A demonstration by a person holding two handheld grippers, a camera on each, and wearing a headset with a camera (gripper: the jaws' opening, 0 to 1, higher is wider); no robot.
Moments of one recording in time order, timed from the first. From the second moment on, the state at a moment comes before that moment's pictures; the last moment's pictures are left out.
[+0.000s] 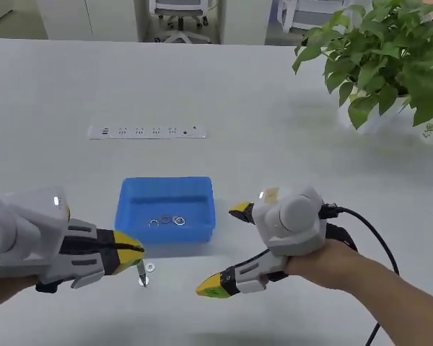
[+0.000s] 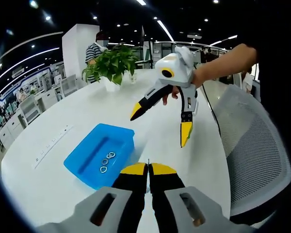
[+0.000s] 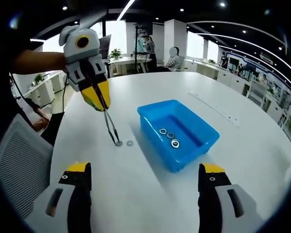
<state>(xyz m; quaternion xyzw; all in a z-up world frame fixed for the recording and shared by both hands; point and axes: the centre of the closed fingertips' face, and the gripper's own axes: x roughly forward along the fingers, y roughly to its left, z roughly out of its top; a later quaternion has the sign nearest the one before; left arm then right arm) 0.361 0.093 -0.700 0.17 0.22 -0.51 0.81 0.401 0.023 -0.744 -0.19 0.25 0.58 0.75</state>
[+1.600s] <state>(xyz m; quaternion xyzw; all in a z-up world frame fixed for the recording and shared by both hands) 0.362 0.093 -0.703 0.20 0.25 -0.58 0.75 0.361 0.109 -0.756 -0.24 0.18 0.71 0.64</state>
